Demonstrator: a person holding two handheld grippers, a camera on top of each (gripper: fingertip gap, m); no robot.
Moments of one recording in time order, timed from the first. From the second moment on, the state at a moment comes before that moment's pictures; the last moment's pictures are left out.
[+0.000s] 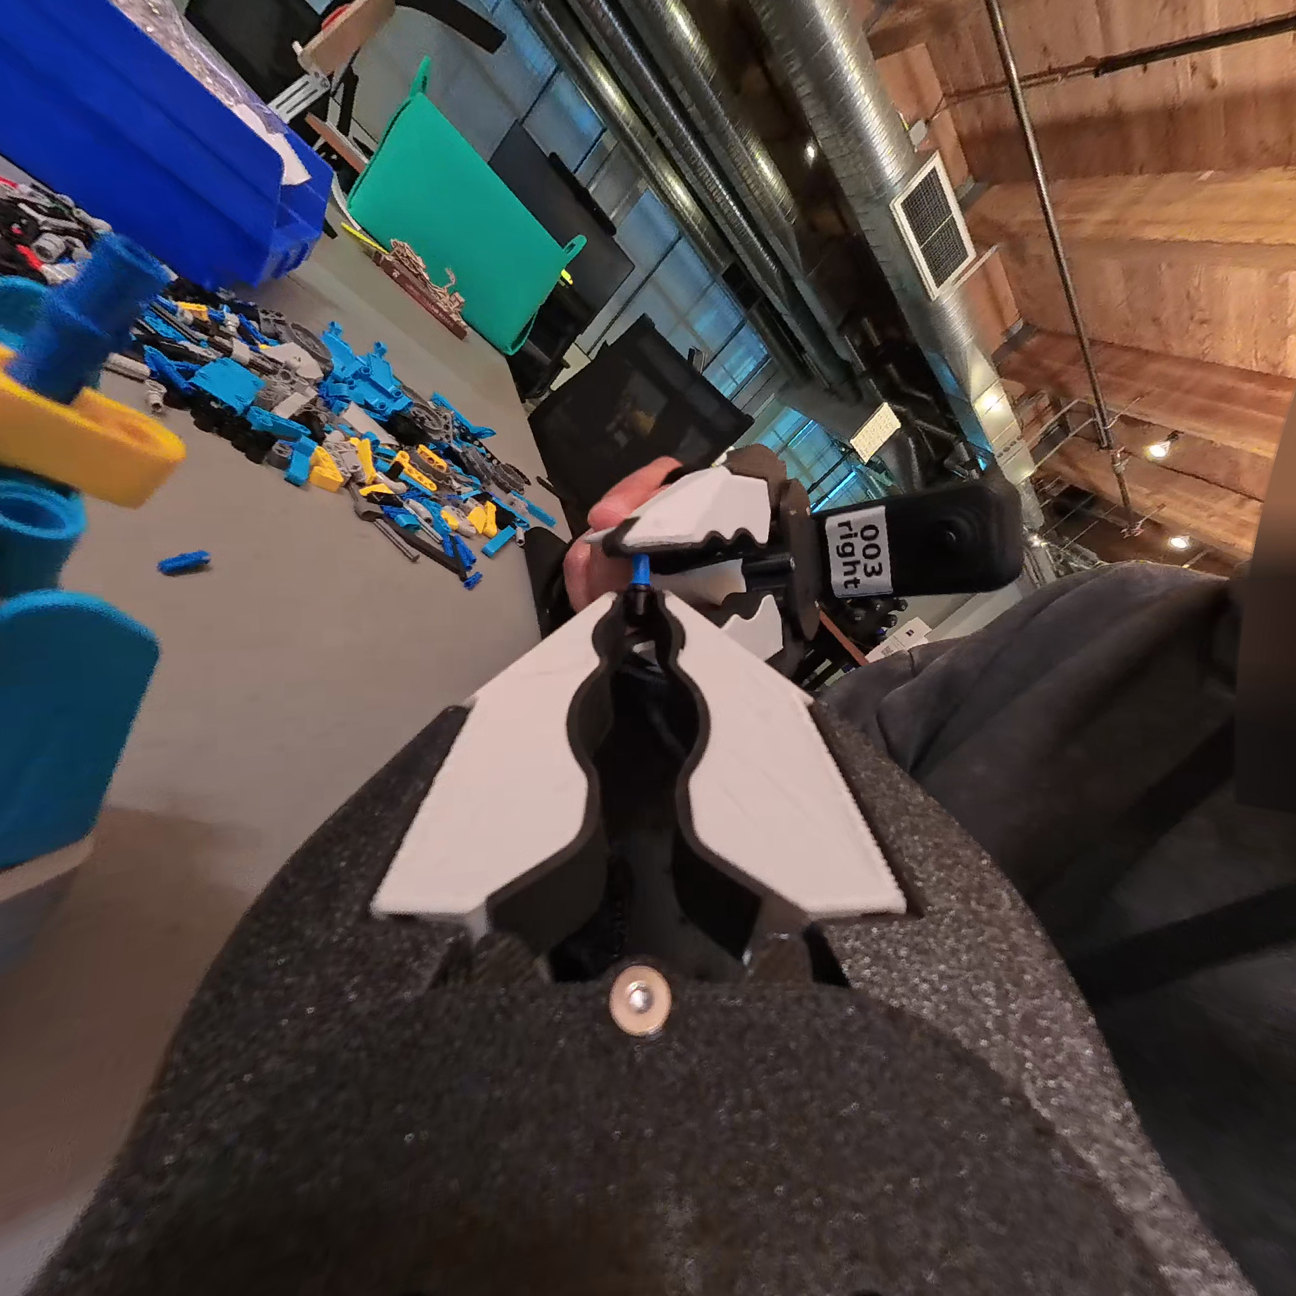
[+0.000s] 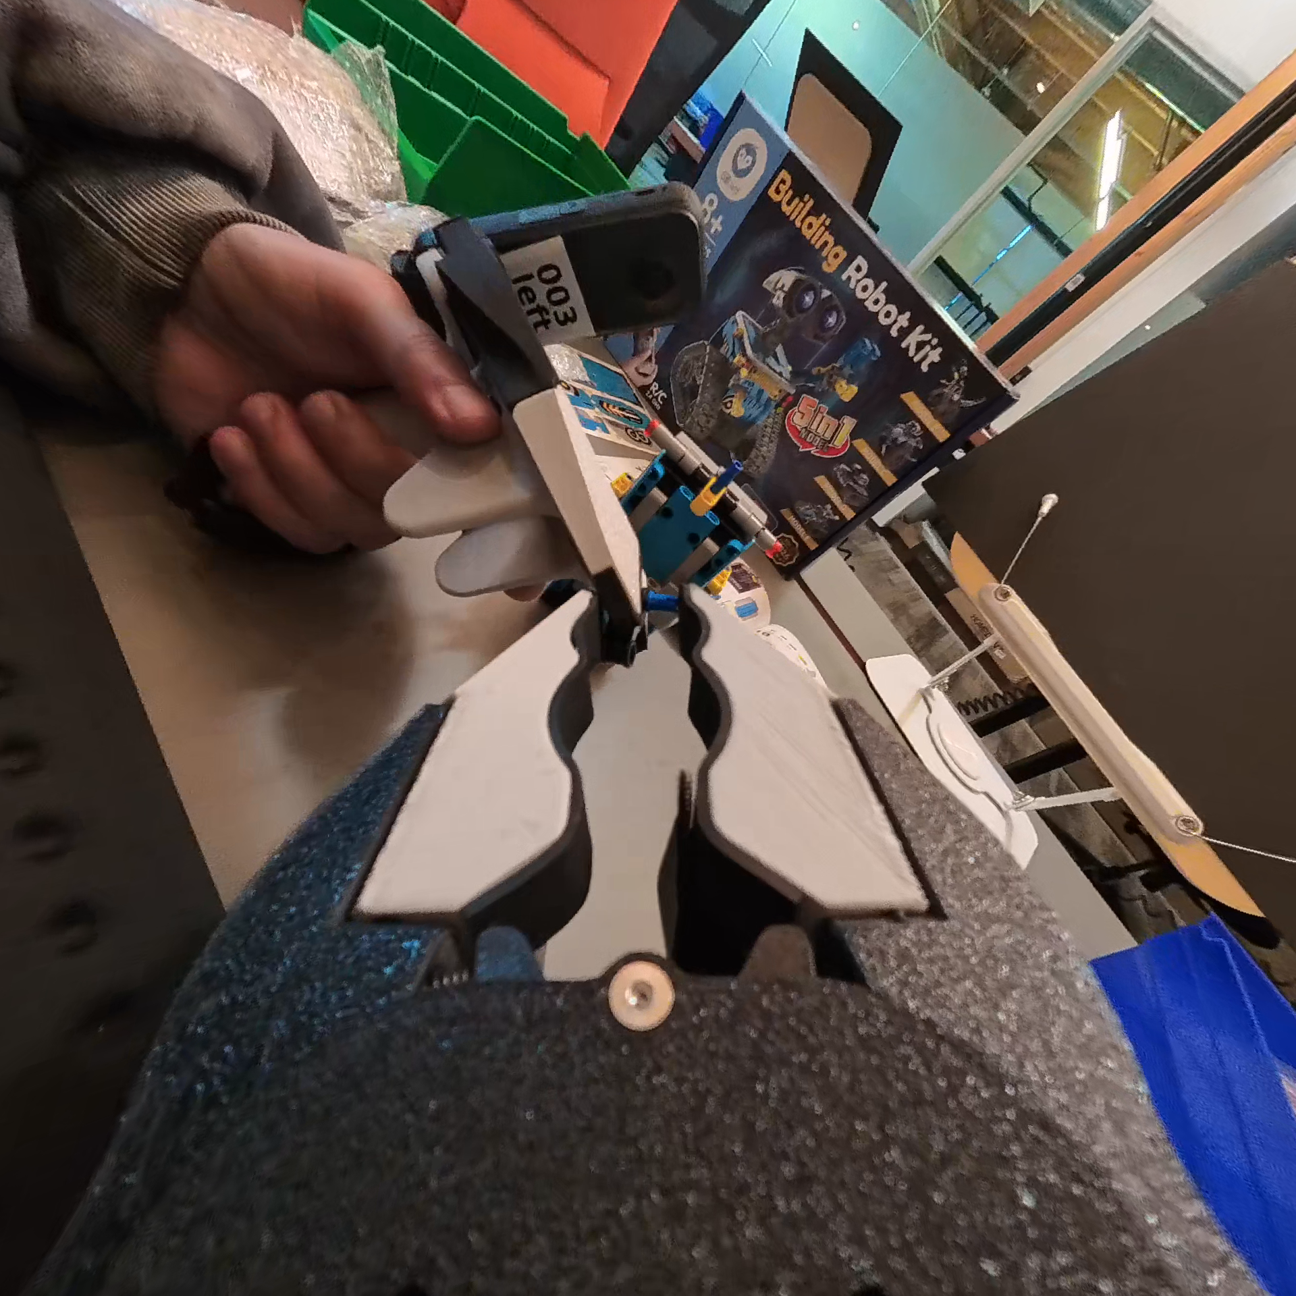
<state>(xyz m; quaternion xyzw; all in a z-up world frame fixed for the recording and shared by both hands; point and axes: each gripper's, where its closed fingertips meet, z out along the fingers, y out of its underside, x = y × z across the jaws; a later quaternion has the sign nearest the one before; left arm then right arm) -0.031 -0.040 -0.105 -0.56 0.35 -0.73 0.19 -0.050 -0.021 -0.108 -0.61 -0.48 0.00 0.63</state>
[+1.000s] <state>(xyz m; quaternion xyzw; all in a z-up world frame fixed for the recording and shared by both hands) -0.042 -0.036 -0.096 -0.52 0.39 -0.71 0.26 -0.045 -0.025 -0.113 -0.67 -0.41 0.22 0.58</state>
